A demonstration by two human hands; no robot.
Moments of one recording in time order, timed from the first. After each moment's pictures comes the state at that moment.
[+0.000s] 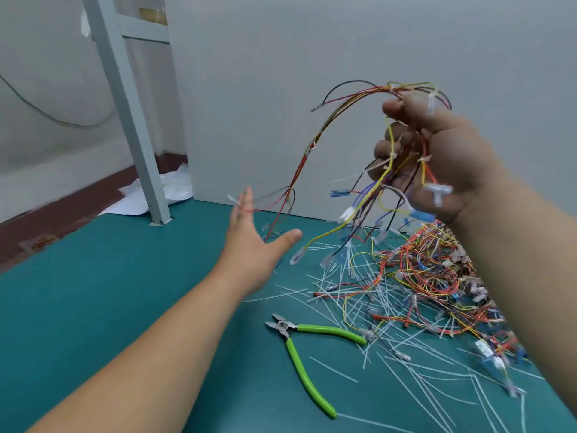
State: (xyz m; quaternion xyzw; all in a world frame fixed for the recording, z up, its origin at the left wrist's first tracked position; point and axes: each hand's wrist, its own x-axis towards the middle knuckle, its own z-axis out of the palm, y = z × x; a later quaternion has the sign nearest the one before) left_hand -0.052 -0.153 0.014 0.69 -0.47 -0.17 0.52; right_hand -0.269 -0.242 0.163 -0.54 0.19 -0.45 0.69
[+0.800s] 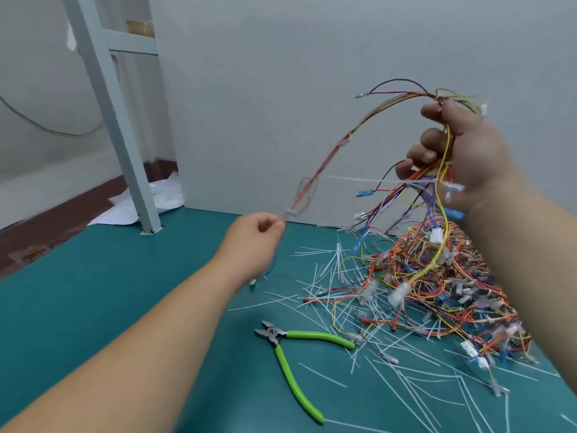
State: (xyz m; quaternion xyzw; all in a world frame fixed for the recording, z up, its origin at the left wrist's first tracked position) left_hand -0.062 -0.174 0.035 0.68 -0.48 -0.22 0.51; right_hand -0.306 -0.259 0.165 -0.47 0.24 -0.58 0.62
